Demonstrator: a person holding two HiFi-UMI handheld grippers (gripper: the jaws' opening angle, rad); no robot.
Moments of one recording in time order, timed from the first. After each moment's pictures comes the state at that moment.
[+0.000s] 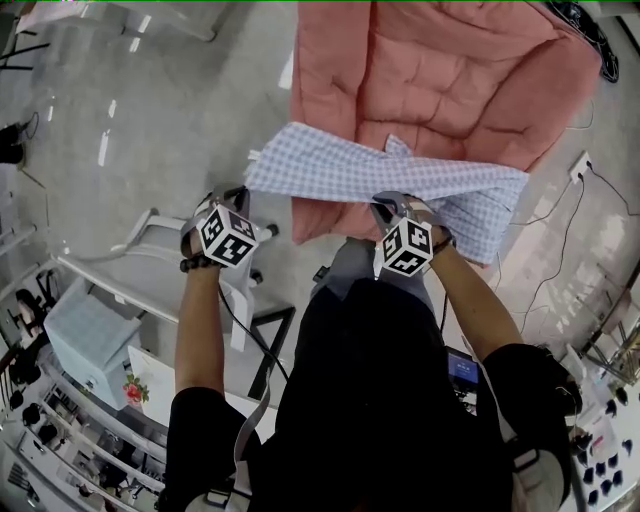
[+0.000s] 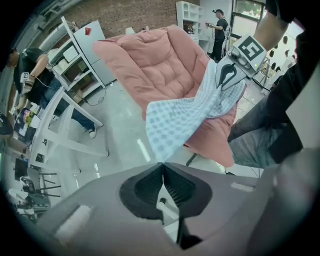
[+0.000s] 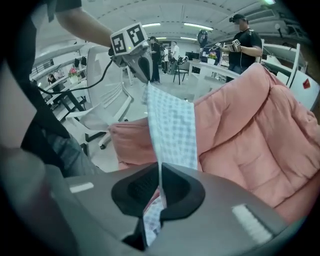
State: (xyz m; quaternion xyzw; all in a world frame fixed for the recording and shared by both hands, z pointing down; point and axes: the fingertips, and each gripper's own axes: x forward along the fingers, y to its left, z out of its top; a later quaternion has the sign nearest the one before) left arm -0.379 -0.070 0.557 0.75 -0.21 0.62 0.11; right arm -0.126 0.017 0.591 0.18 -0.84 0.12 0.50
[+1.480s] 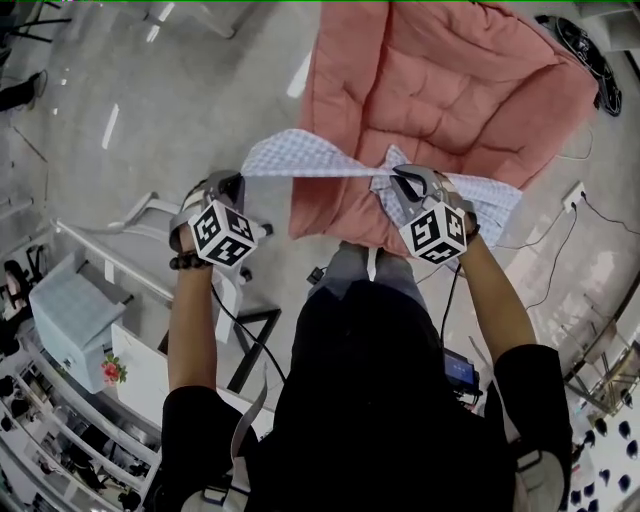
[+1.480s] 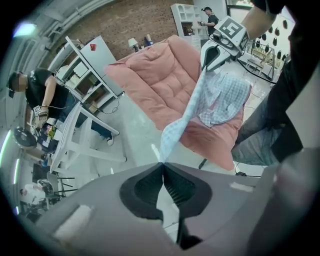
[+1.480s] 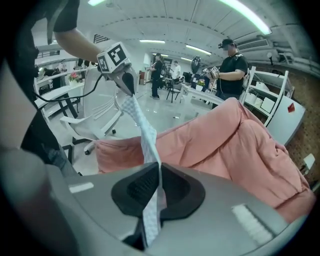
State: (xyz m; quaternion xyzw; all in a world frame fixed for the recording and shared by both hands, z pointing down) left arm -0.368 -0.085 0.478 0.74 -0.27 0.62 0.04; right arm -0.086 -0.068 0.488 0.23 -0.87 0.02 0.44
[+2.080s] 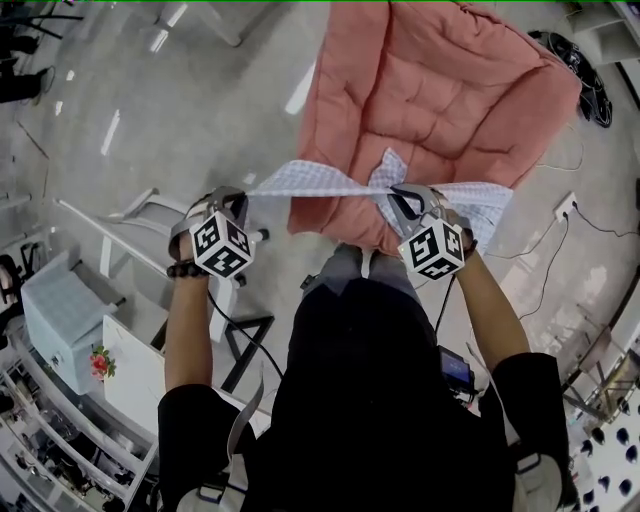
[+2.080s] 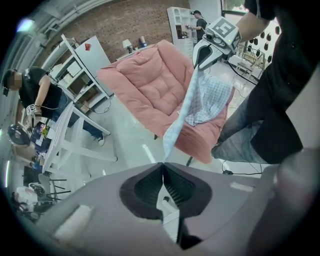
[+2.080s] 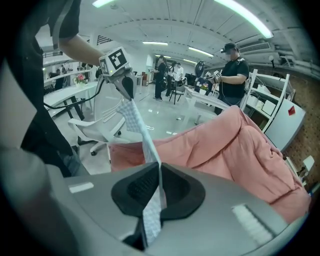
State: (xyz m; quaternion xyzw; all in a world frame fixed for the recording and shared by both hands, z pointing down) left arm -0.372 -0.014 0.461 0.76 -0.23 0.61 0.06; right arm -0.093 -0.011 0.455 0.22 -0.87 0.02 0.44
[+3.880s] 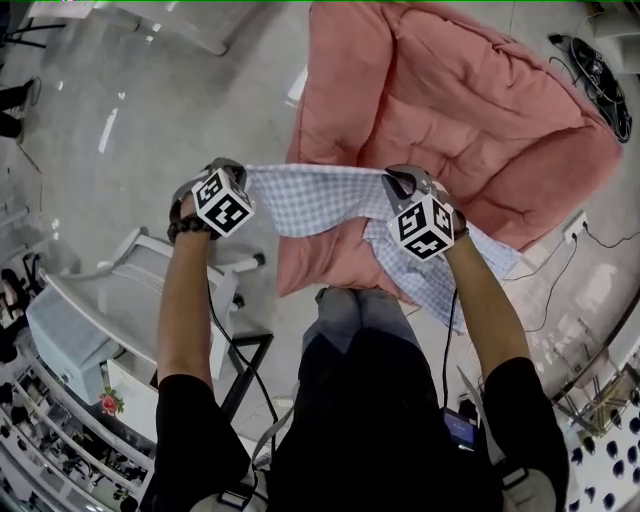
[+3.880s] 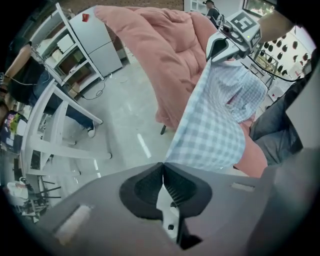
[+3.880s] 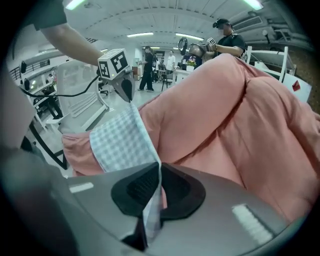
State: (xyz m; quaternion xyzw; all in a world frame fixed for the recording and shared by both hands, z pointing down) left arm -0.358 -0.221 0.613 0.72 -0.20 0.65 0.13; right arm -0.078 -0.206 0.587 0.23 -0.85 0.09 0.46
